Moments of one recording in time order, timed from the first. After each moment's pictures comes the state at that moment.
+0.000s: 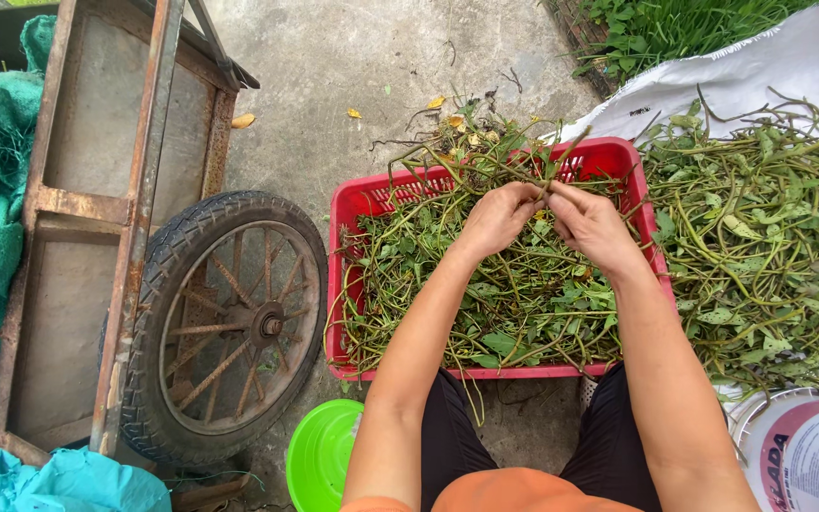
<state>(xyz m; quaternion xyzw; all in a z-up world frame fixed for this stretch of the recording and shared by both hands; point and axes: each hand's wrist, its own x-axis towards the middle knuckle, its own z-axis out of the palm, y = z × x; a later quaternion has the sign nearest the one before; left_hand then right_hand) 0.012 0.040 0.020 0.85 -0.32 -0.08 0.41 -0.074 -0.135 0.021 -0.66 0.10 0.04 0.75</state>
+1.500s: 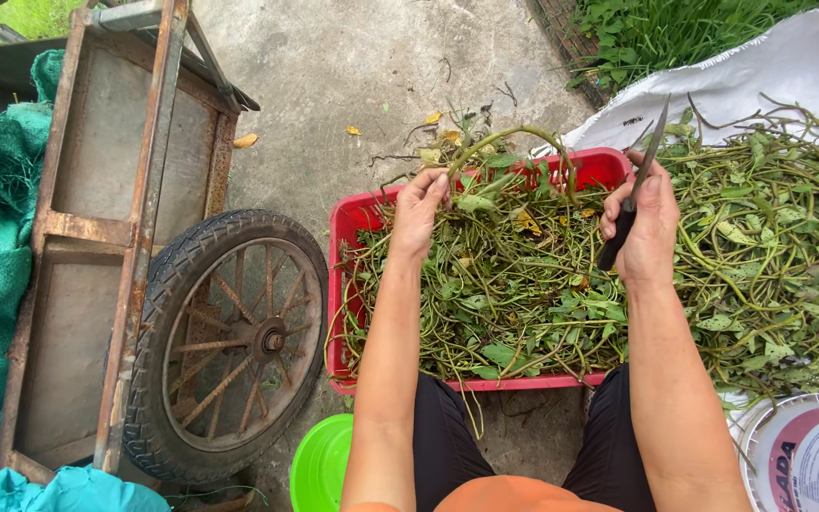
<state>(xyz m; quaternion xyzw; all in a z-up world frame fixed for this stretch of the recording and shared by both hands) 0.063 0.117 0.002 0.59 -0.17 -0.10 0.78 -0.095 -0.162 0.032 -0.50 0.04 -0.23 0.83</state>
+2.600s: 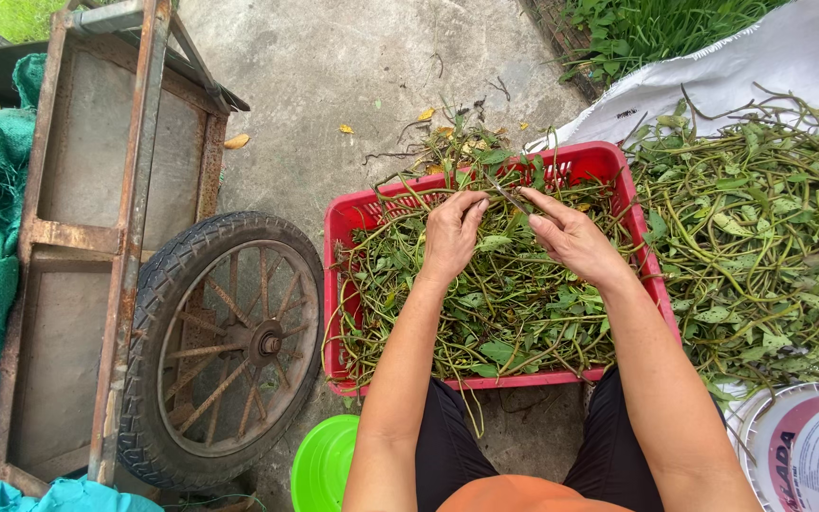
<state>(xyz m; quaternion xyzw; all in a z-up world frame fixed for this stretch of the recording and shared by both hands) 0.000 0.075 0.040 0.84 -0.25 0.05 0.48 -0.080 -0.128 0.032 -0.67 0.04 0.08 0.73</state>
